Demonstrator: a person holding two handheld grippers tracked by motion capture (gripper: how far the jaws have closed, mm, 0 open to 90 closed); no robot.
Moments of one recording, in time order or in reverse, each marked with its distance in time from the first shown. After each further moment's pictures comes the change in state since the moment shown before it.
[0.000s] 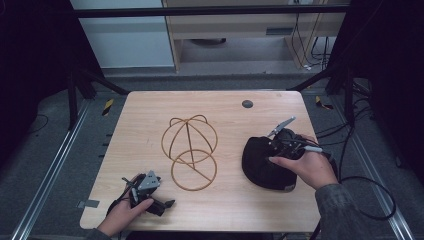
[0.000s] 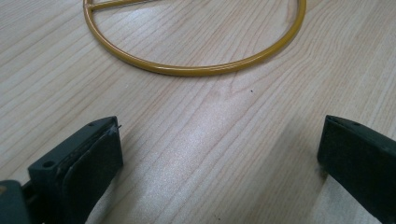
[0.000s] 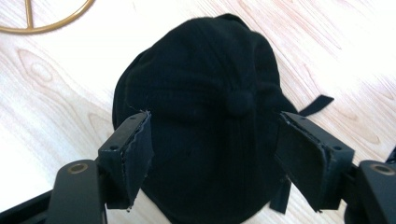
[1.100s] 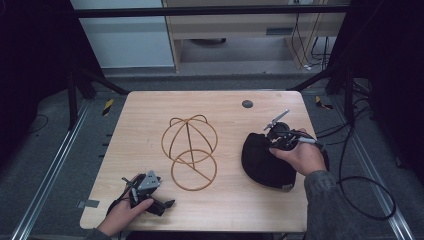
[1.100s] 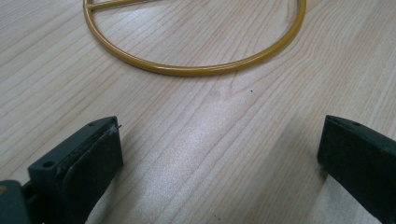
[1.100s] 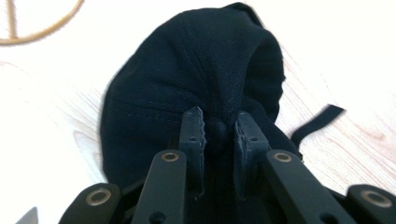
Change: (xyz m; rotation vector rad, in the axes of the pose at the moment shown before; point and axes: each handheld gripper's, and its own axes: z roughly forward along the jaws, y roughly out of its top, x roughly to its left) left arm 0.000 0.000 0.000 -0.002 0.000 -0.002; right arm -0.019 0.014 0.027 0.020 0.072 0.007
